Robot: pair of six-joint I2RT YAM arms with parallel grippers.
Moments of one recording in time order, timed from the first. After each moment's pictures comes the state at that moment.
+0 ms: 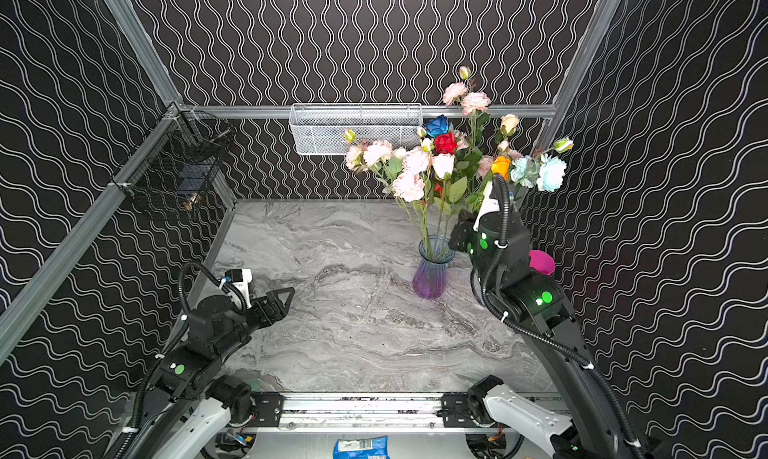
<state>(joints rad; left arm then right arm) -0.38 0.44 0.52 -0.50 0.06 -0.70 0.52 0.97 1.38 -0.74 0.46 0.41</state>
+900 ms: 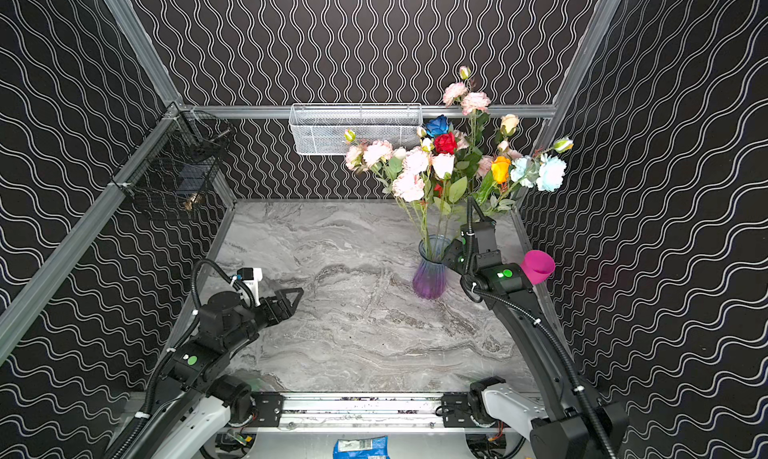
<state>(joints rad) -0.38 0.51 0.48 -0.39 0.16 -0.73 0.27 1.13 1.12 -0.71 0.10 0.70</state>
